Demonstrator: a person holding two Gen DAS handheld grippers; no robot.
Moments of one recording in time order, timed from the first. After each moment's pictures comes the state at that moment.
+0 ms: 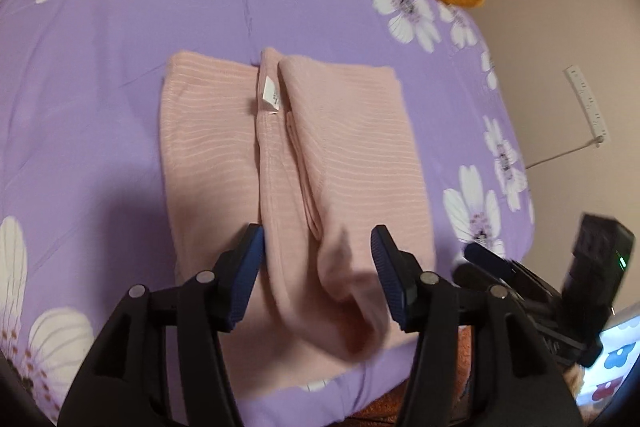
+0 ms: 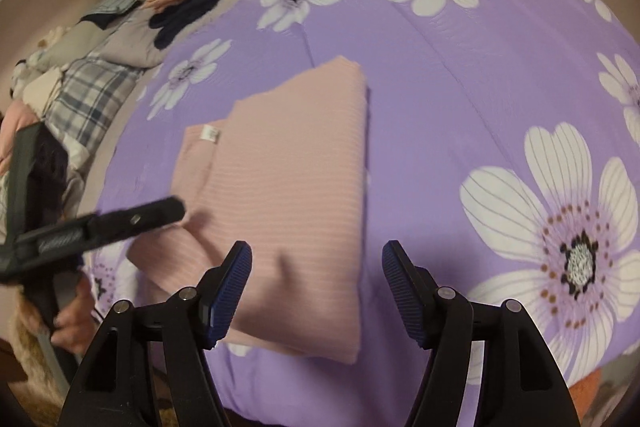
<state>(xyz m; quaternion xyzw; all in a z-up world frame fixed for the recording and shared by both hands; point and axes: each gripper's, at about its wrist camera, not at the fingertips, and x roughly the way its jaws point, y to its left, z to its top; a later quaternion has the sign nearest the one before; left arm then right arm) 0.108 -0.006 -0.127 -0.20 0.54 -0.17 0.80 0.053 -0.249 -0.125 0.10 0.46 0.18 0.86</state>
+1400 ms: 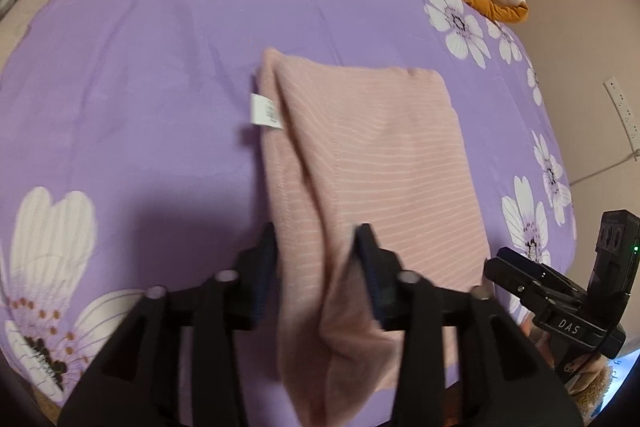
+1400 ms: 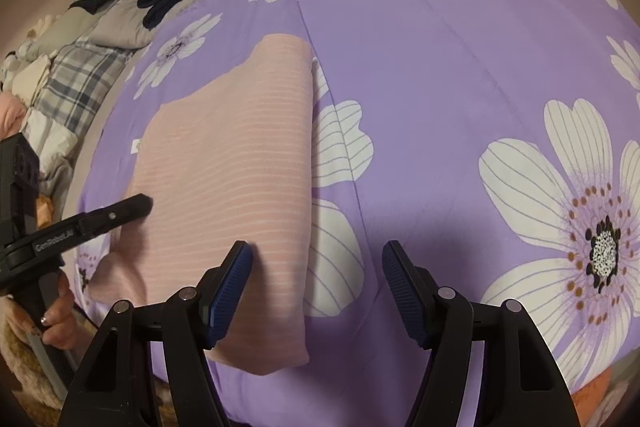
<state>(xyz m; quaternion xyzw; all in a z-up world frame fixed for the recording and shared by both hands) 0.078 0.036 -0.131 -0.17 0.51 -0.08 0.84 0.062 -0.241 -0.146 0.09 0.50 0.17 0.85</state>
